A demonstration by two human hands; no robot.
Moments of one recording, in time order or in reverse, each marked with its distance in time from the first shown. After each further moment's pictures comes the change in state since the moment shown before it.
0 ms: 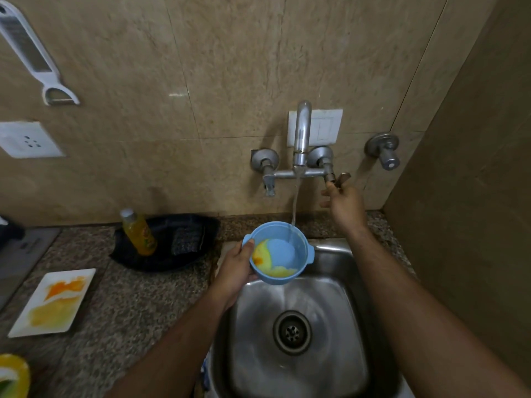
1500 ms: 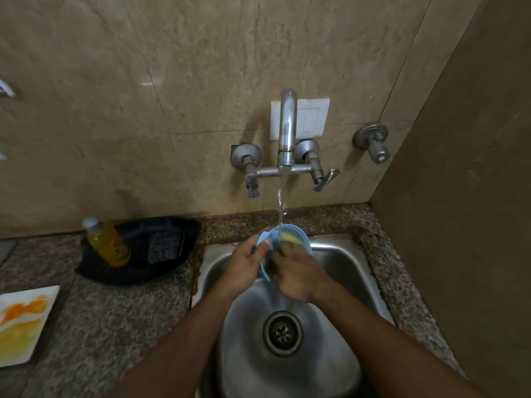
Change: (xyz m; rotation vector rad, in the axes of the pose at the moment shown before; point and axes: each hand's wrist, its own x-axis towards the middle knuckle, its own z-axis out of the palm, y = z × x) left_hand 0.042 -0.012 0.027 0.173 -0.231 0.155; right_hand -0.076 0.071 0.044 -0.912 -0.655 -0.482
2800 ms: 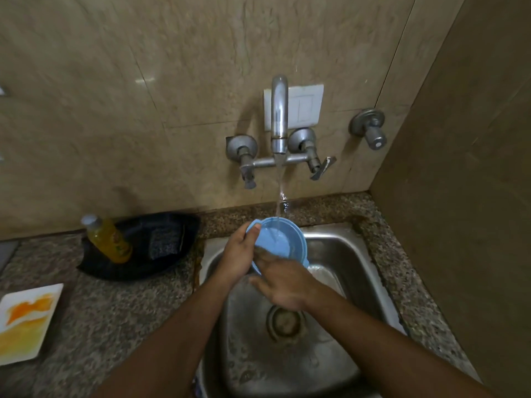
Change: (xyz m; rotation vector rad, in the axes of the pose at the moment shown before) left_hand 0.011 -0.006 -0.002 0.076 0.188 0.029; right_hand -0.013 -0.026 0.014 0.152 -0.002 -0.146
